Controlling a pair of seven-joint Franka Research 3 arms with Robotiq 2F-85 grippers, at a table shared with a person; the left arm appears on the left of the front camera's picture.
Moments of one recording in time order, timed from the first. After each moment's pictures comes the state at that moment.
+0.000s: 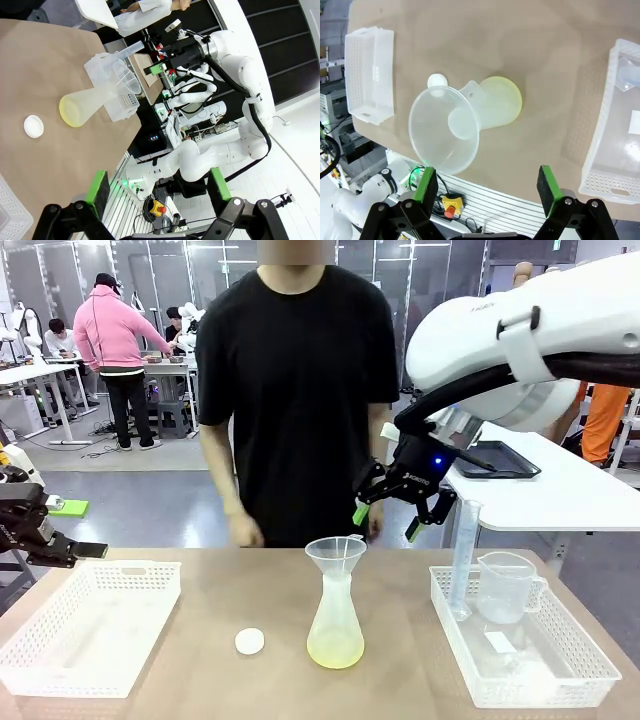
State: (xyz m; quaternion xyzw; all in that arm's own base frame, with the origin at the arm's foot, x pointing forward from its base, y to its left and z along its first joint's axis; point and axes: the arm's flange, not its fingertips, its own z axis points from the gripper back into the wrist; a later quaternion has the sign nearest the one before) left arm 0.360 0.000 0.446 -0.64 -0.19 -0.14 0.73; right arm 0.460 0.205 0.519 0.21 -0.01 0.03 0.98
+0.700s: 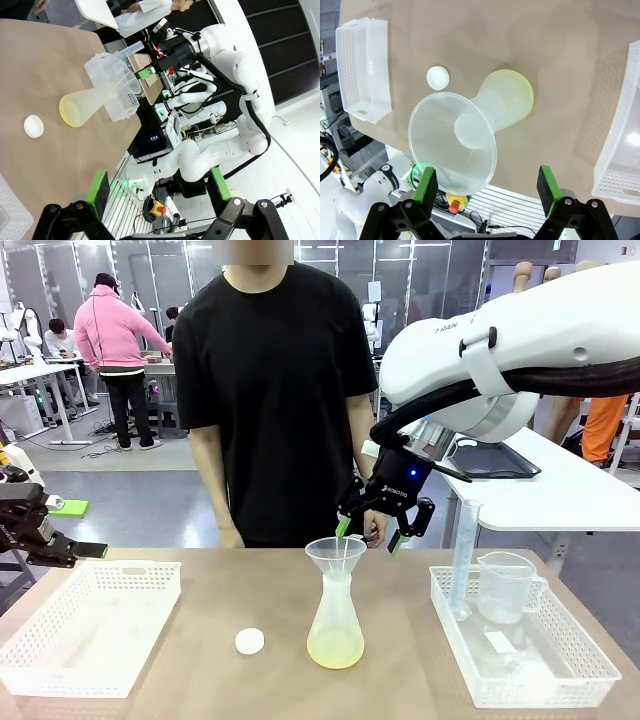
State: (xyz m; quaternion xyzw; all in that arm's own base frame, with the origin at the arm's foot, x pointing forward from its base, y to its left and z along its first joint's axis) left arm 0.360 0.000 0.446 -0.64 -0.19 -0.14 0.73; right arm 0.471 0.233 0.495 0.20 0.03 0.03 0.98
